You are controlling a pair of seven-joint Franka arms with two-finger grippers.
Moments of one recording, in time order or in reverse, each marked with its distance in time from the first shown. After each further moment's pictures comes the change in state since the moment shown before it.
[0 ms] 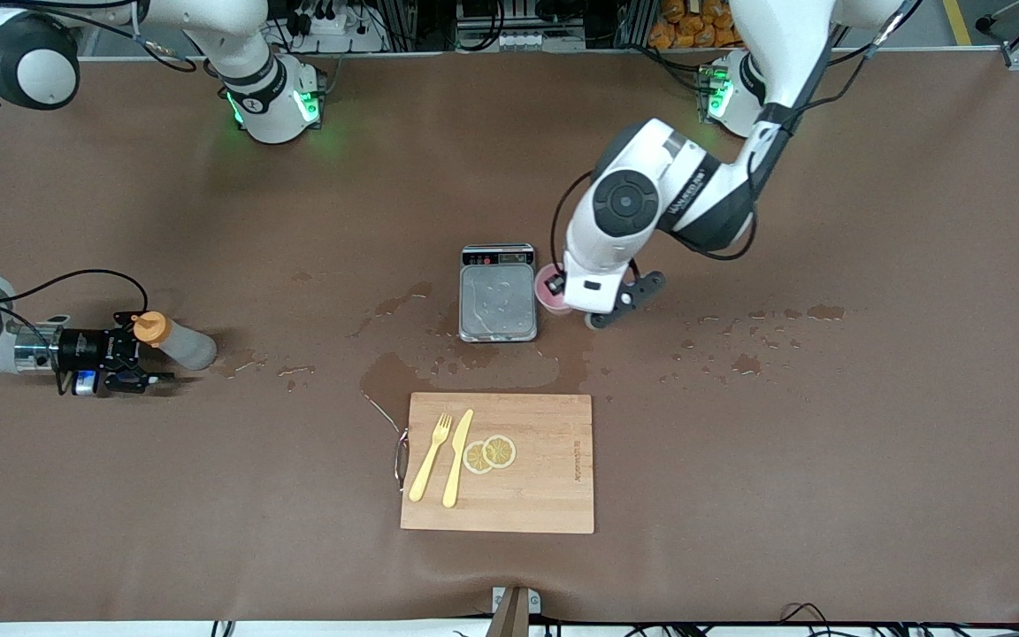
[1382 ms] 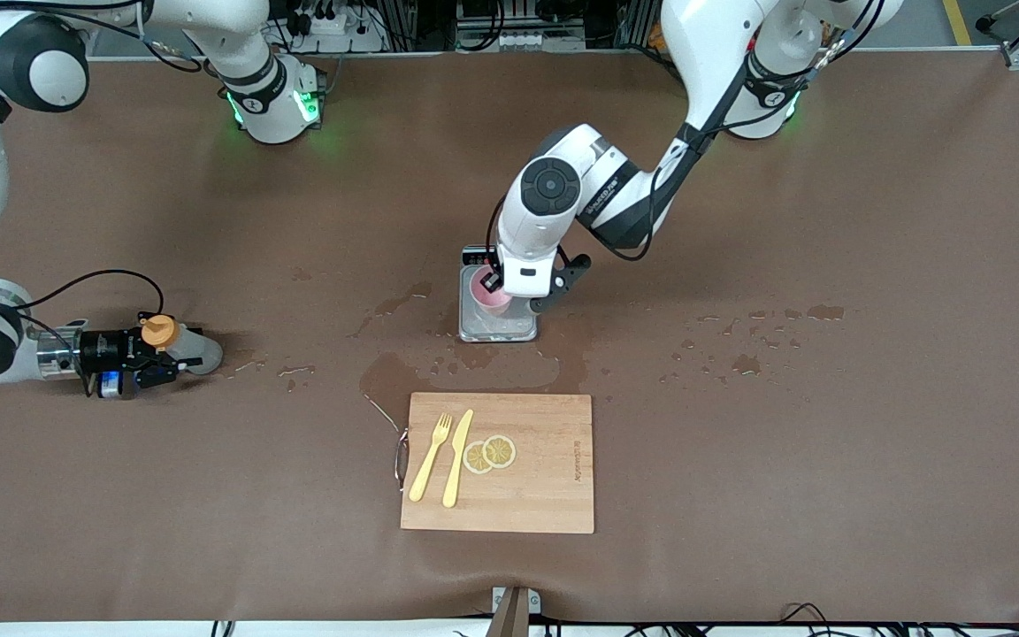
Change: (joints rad) left arm -0.117 0.129 0.009 0.041 -0.018 0.266 -0.240; right arm 0.045 -0.003 0.005 0.001 0.001 -0.051 -0.002
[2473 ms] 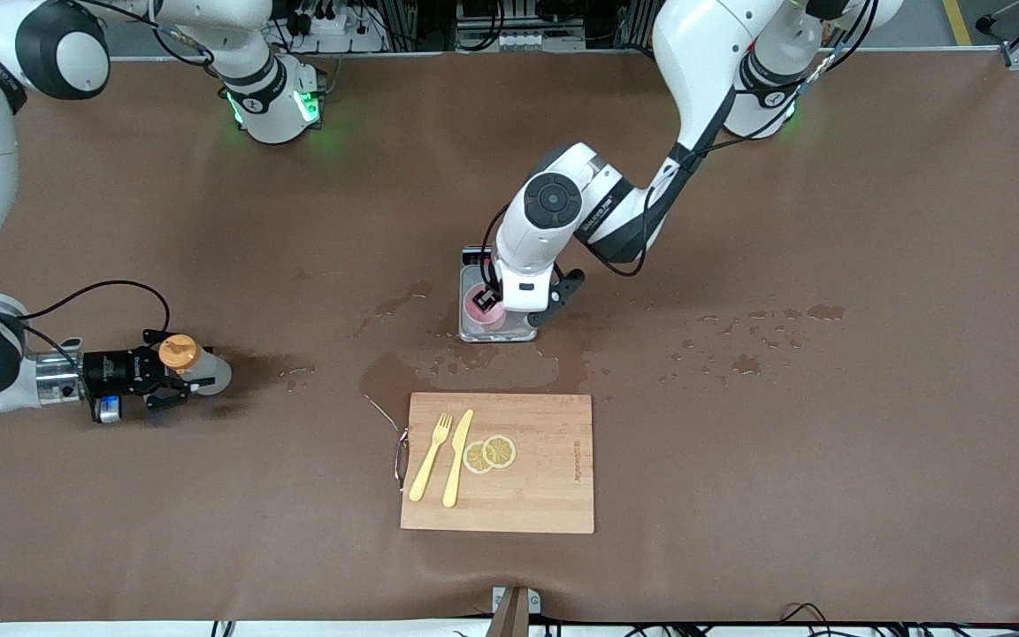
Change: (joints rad) left arm 0.000 0.045 -0.002 0.040 -0.006 0.074 -0.018; right arm 0.161 -0.086 -0.003 0.059 0.000 0.053 0.203
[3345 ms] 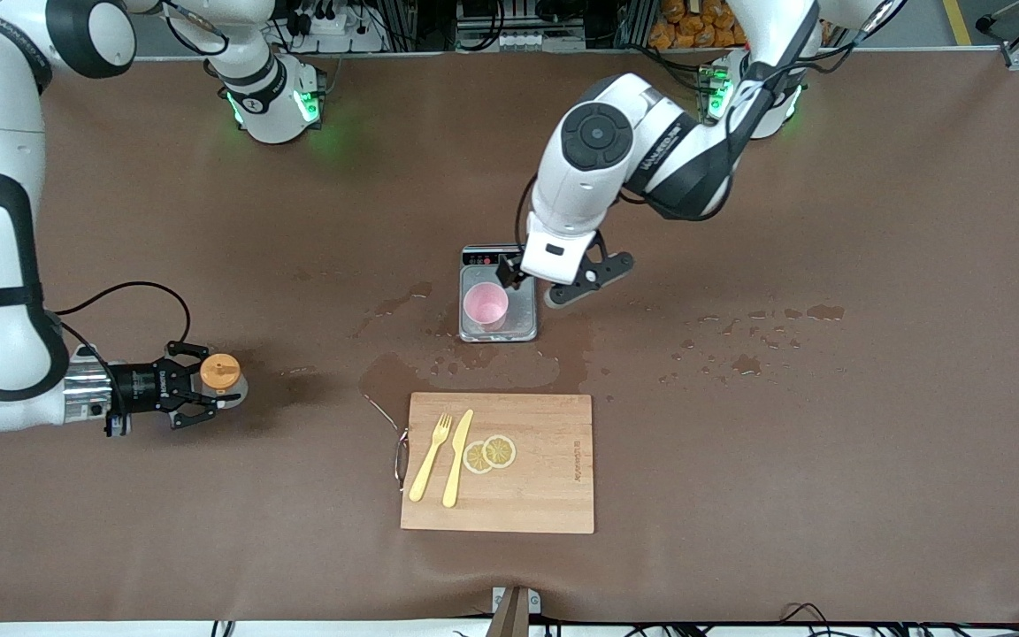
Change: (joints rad) left arm 0.093 -0.226 0.014 0.003 0.102 -0.314 0.359; right arm 0.162 -0.101 -0.002 -0.008 -0.112 0.147 0.295
